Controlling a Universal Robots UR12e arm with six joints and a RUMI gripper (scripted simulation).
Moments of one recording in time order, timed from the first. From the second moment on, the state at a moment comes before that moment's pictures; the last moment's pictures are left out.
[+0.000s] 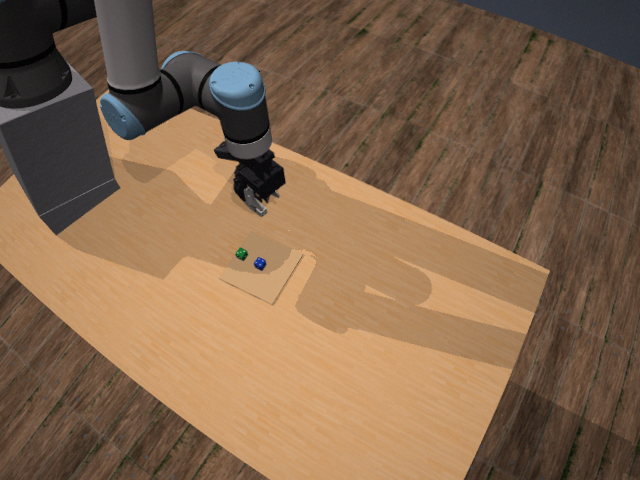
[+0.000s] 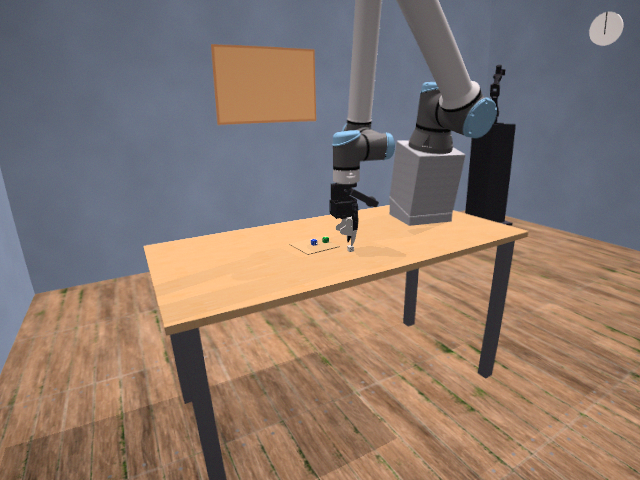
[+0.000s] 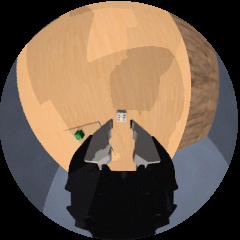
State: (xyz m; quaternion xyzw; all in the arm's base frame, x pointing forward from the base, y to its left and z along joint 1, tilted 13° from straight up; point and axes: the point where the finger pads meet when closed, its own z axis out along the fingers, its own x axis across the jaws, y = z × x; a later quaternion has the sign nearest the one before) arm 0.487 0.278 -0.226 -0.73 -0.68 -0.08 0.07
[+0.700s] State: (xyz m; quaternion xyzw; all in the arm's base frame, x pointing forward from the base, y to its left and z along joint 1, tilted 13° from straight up) arm 0.487 0.281 -0.238 -0.73 -0.68 -0.08 0.07
